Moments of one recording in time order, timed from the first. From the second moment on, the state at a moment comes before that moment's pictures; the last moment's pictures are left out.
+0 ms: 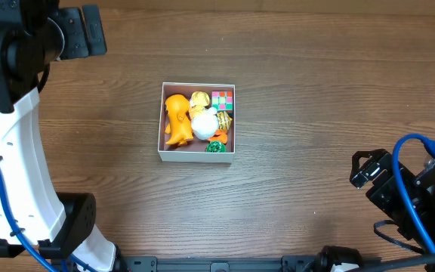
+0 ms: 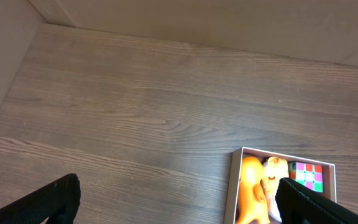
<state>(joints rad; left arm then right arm) -0.04 1.83 2.70 -1.69 -0.15 -0.18 -0.10 0.88 1.57 -1.57 -0.10 0.58</state>
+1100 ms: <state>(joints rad) -0.04 1.83 2.70 -1.69 -0.15 -0.18 -0.08 0.43 1.08 -0.72 -0.10 0.30</state>
